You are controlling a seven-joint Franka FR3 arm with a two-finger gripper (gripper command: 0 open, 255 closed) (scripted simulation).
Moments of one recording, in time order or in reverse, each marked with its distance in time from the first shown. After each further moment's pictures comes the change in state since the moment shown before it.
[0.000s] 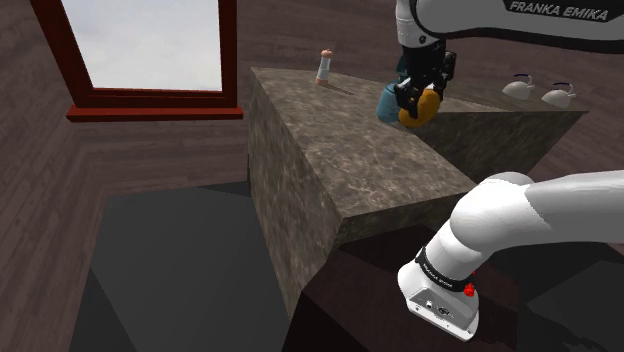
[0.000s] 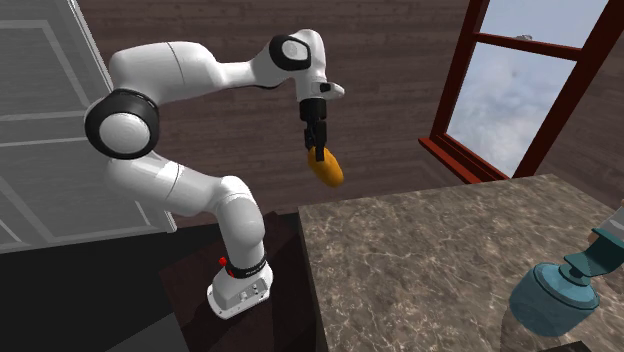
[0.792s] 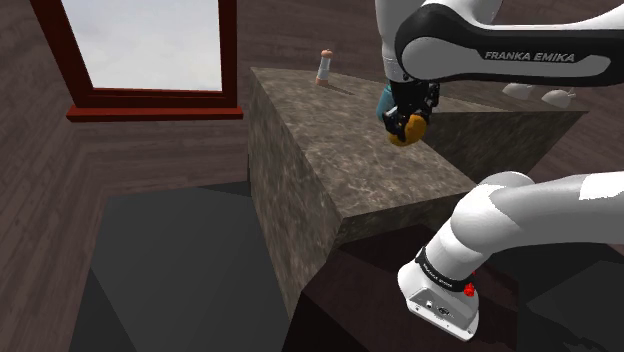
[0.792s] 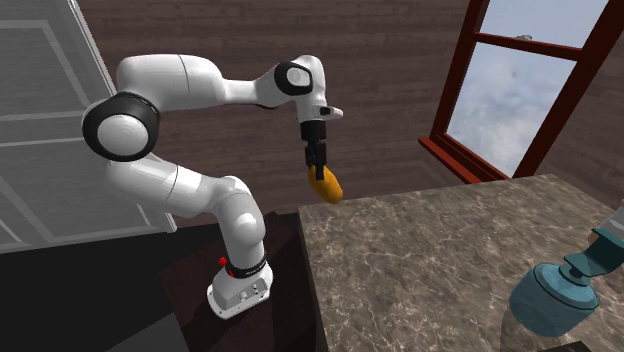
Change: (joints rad) arm 0.017 -0.016 0.009 -0.166 0.024 0.135 0.063
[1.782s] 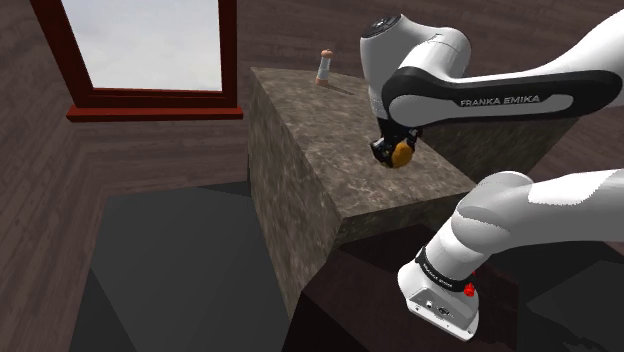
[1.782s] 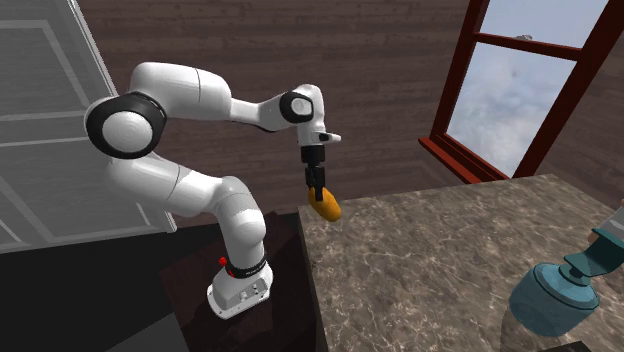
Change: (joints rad) arm 0.016 0.020 0.022 -0.184 0.024 0.184 0.085
